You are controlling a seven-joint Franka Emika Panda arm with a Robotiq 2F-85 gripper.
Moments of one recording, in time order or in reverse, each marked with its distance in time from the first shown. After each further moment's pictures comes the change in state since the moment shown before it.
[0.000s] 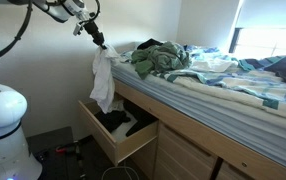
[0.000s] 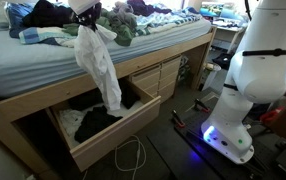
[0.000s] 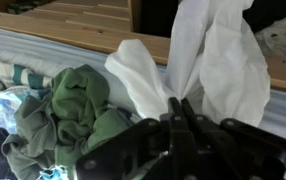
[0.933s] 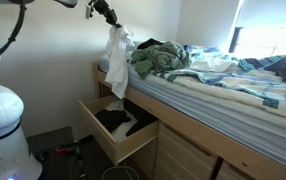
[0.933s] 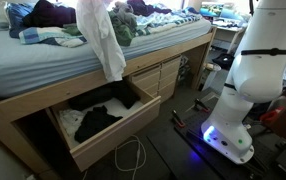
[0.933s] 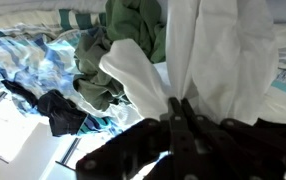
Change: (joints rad) arm -0.101 0.001 0.008 0.218 -0.169 -0.012 0.004
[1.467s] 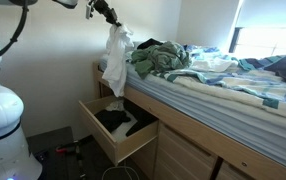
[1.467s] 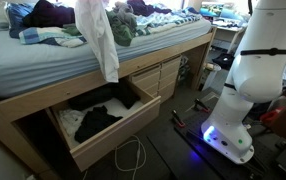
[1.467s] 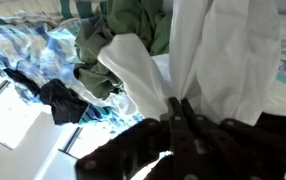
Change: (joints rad) arm -0.003 0.018 0.023 0.023 -0.056 0.001 0.000
